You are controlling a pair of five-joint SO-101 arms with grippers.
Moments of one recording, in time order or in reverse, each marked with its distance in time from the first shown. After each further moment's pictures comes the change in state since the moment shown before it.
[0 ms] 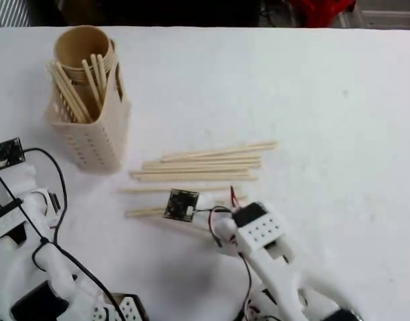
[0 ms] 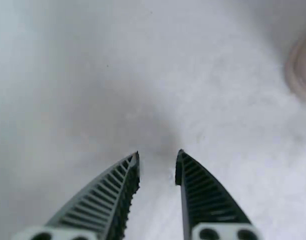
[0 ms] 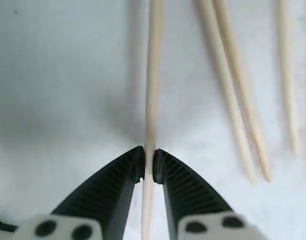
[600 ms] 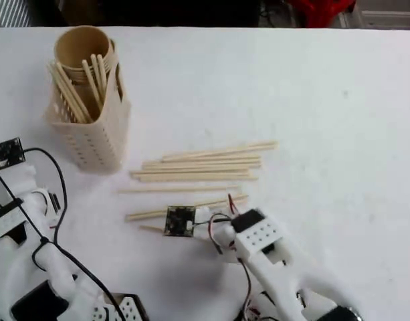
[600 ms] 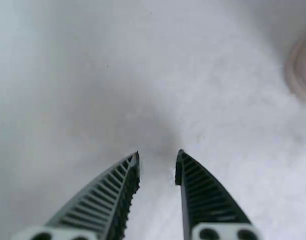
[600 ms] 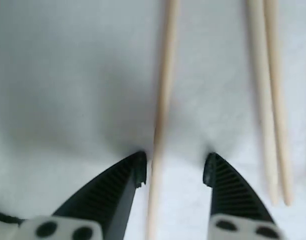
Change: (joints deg) left arm 0.0 0.0 -0.1 0.0 0.0; right arm -0.1 8.0 2.3 -5.5 7.0
